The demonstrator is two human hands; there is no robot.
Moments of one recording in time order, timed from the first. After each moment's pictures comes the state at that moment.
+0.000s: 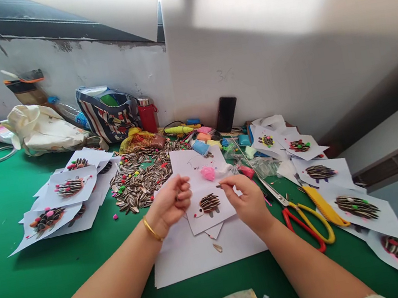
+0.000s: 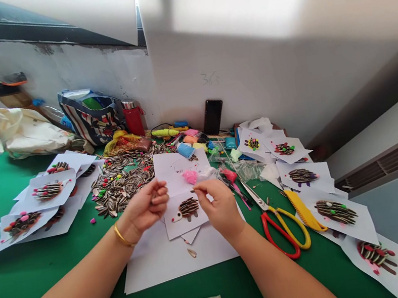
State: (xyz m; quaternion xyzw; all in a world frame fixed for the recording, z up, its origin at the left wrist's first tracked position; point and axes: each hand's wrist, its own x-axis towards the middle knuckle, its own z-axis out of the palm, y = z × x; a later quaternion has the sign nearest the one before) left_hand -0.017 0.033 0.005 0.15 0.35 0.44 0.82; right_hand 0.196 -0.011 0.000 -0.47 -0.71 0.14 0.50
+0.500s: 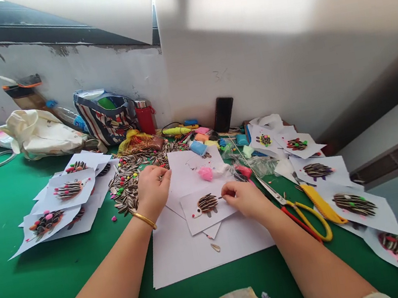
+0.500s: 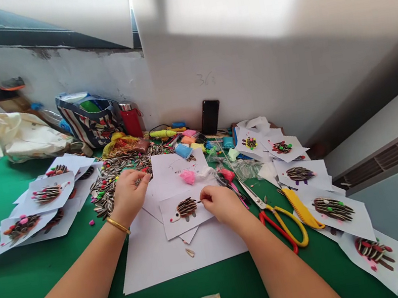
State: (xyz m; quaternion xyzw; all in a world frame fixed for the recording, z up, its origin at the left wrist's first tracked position) left_hand -0.054 0.063 -0.012 0.71 0.58 0.40 0.06; right_hand 0.223 0.003 -0.010 -0.61 -0.73 0.25 0.19
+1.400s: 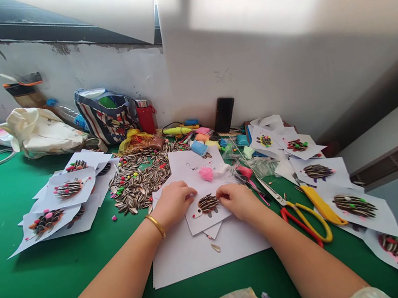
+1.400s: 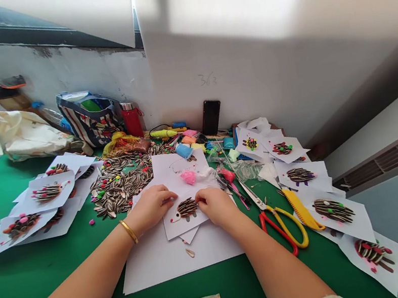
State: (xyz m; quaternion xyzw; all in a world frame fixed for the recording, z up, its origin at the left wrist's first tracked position) left_hand -0.025 0.038 -0.020 0.87 0.46 0.15 0.13; right_hand 0.207 0.007 -0.016 -0.59 -0.76 0.22 0.18
